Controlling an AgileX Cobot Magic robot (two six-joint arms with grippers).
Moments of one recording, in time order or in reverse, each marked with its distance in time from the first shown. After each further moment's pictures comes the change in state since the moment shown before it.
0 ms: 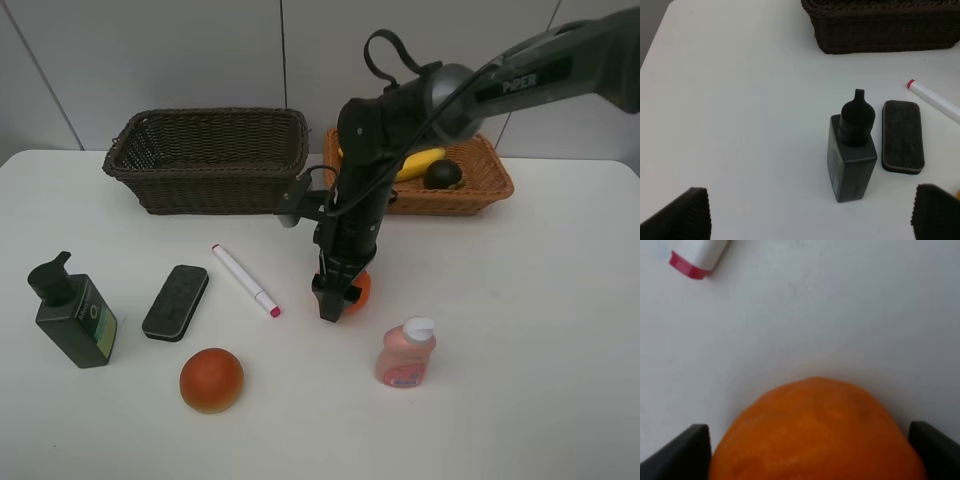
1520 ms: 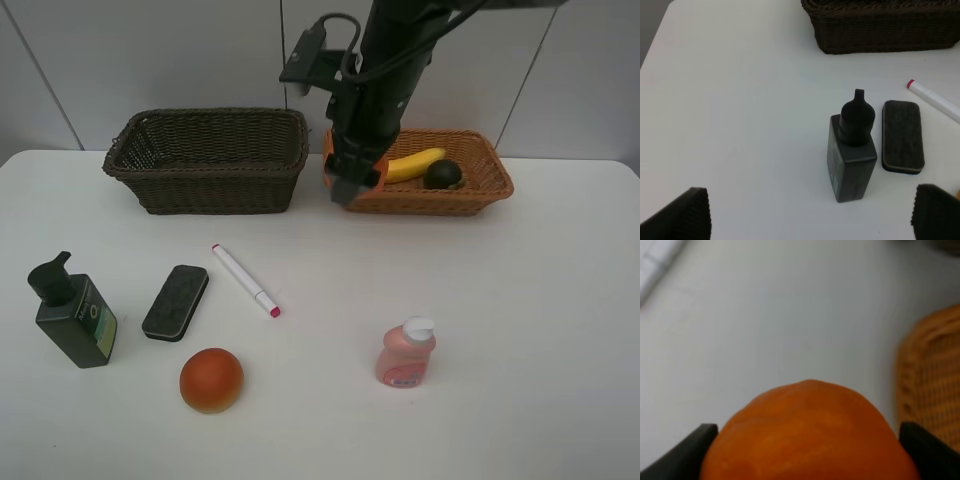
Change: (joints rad) left arm 0.000 0.000 0.000 0.000 0.000 0.000; right arm -0.002 -0.240 -0.200 -0.286 0.099 0.128
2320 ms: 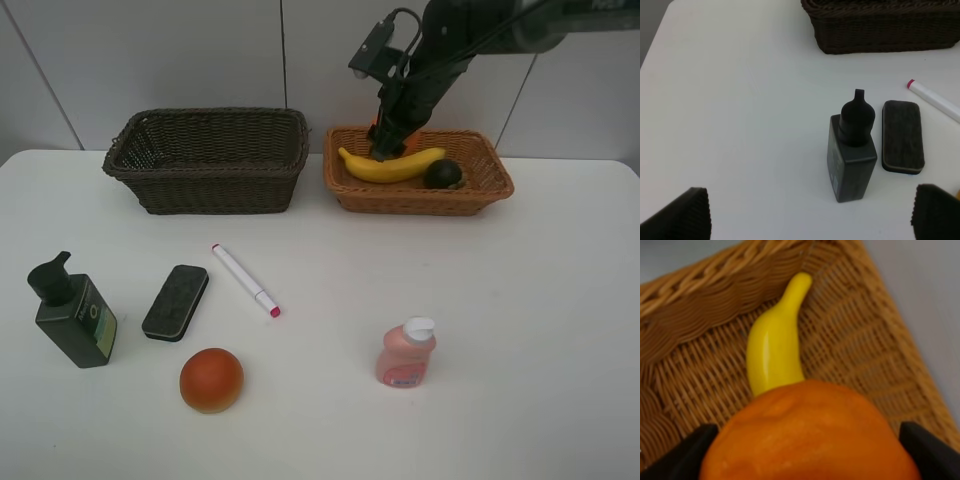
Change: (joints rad) left arm 0.000 0.000 0.000 0.000 0.000 0.000; right arm -0.254 0.236 -0.098 -0.026 -0.339 0.025
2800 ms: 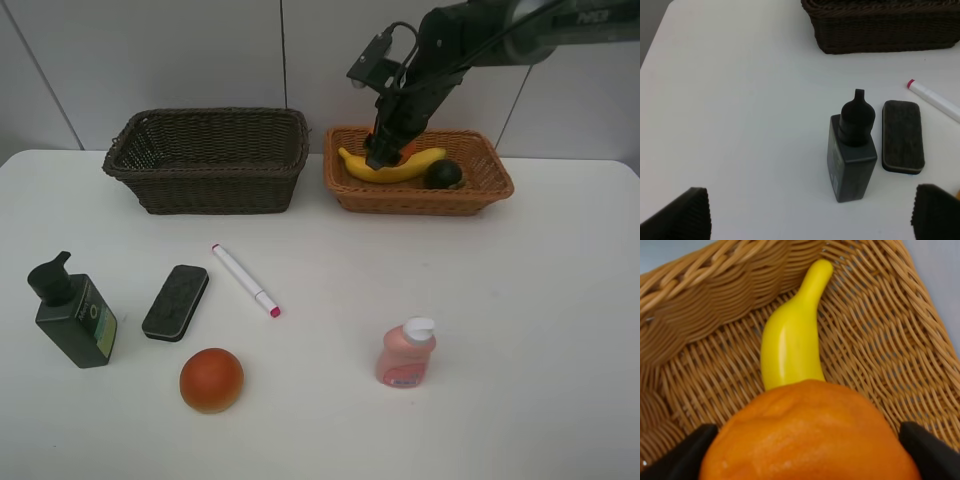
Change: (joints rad) left arm 0.000 0.000 0.000 0.000 0.000 0.000; right arm 0.000 0.017 0.000 0.032 -0.012 0.002
